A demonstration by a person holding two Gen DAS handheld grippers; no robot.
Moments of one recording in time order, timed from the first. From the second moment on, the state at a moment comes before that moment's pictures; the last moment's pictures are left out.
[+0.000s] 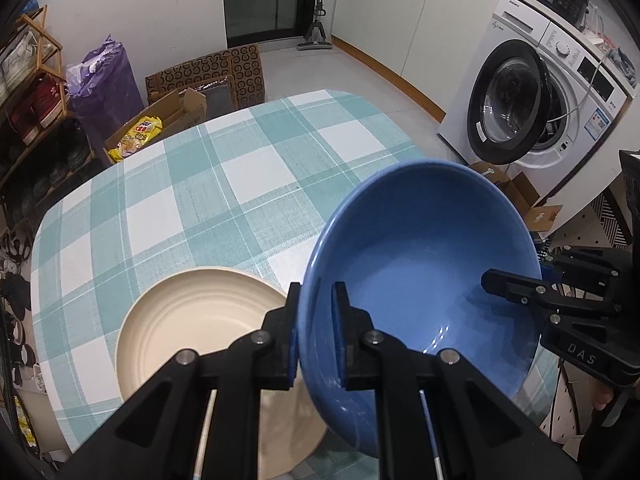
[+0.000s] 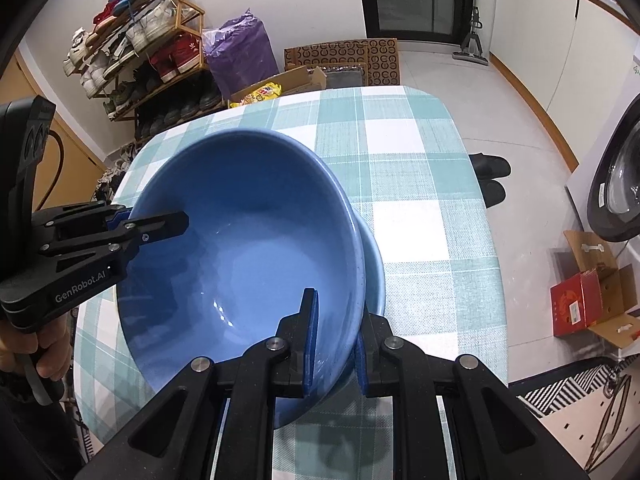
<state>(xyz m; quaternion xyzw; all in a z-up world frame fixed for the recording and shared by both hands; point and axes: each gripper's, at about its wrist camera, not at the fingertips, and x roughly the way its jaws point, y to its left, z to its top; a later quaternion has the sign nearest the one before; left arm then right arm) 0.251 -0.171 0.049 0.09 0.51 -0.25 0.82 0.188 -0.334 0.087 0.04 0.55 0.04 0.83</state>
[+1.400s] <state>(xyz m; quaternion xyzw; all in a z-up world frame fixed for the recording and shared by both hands) 0.247 -0.161 0.025 0.11 0.52 -0.24 0.81 0.186 -0.319 0.087 -0.05 0.51 0.03 0.86</state>
